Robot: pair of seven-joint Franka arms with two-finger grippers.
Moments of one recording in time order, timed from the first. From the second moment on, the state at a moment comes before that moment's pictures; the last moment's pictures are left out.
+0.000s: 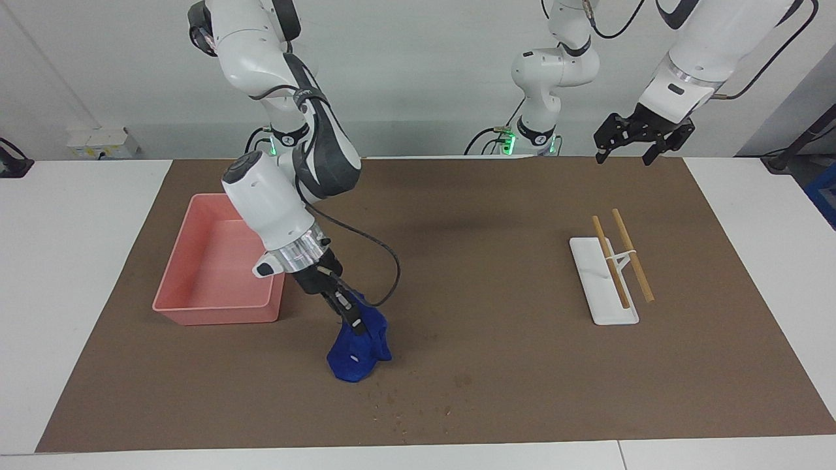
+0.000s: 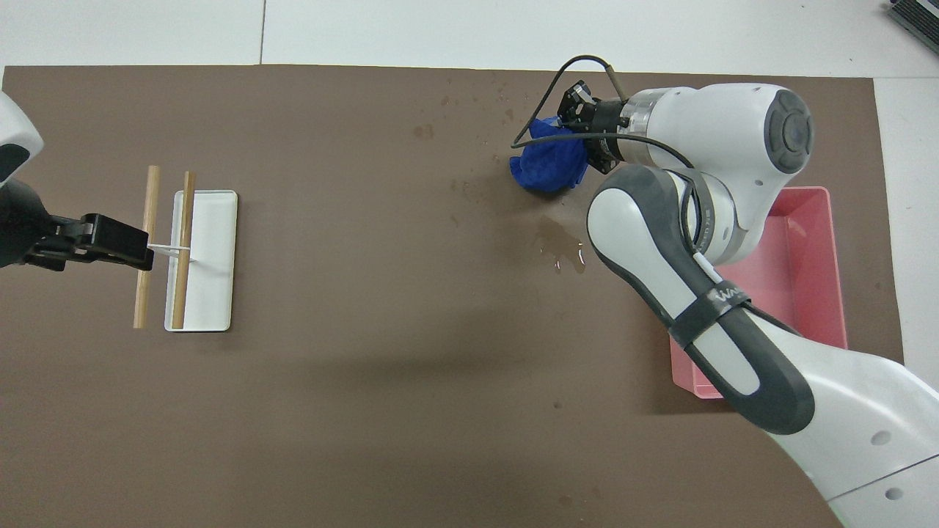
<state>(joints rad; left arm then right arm) 0.02 -0.02 -0.14 -1.53 -0.07 1.43 -0.05 0.16 0.44 0.14 -1.63 0.40 2.52 0.90</state>
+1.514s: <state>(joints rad) 0.02 -0.02 -0.14 -1.53 -0.06 1.43 -0.05 0.17 0.58 0.14 -1.63 0.39 2.67 0.78</state>
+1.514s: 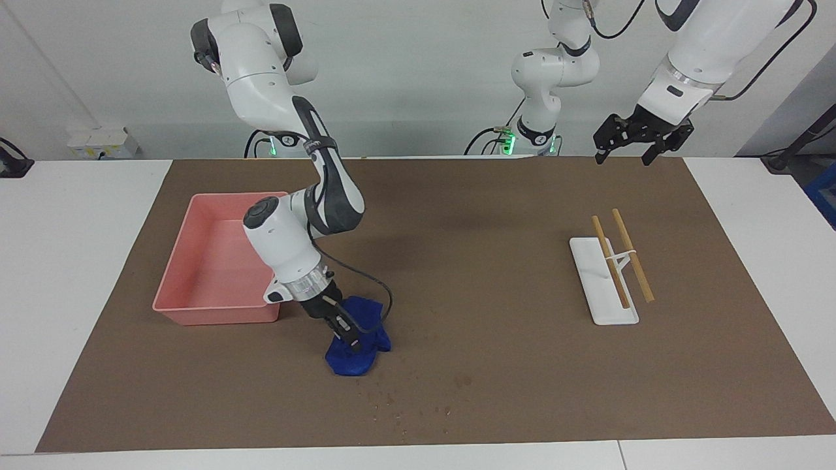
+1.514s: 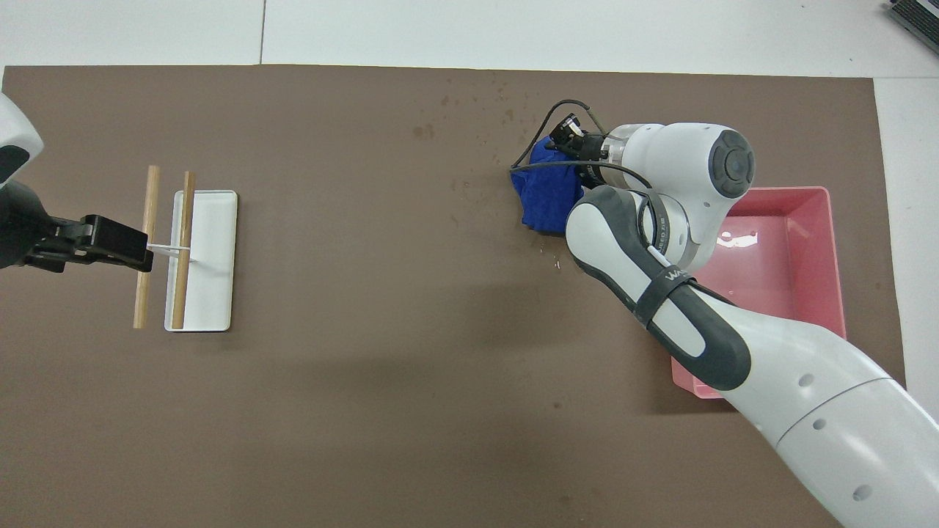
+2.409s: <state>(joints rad) 0.02 -0.02 -0.14 -1.53 -0.06 1.43 -0.05 0.18 0.64 0.14 -1.61 -0.03 2.70 0.34</state>
